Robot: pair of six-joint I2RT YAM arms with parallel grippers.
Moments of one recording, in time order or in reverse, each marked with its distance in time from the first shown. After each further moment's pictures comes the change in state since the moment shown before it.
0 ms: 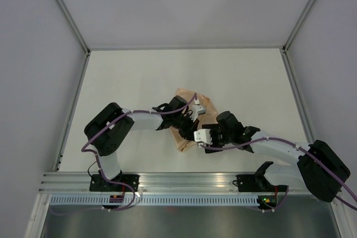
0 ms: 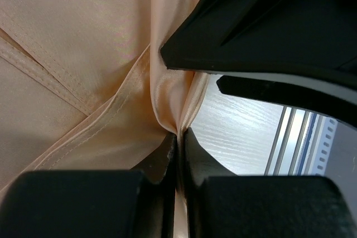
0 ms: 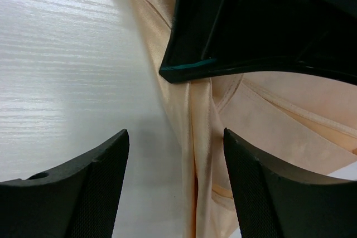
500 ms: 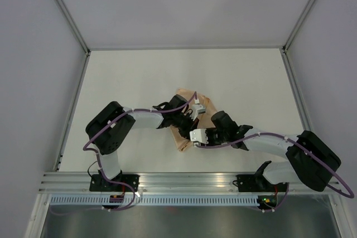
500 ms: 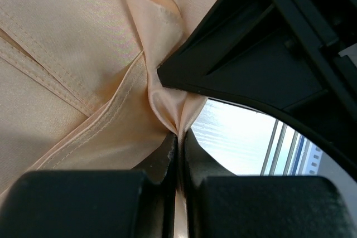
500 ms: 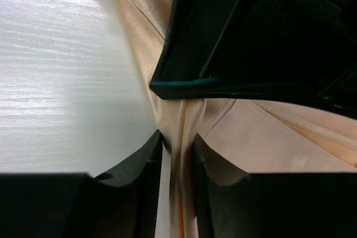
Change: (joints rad) left arm 0.015 0.022 0.025 -0.029 0.032 0.000; right arm 0.038 0.123 0.011 0.095 0.064 -0.009
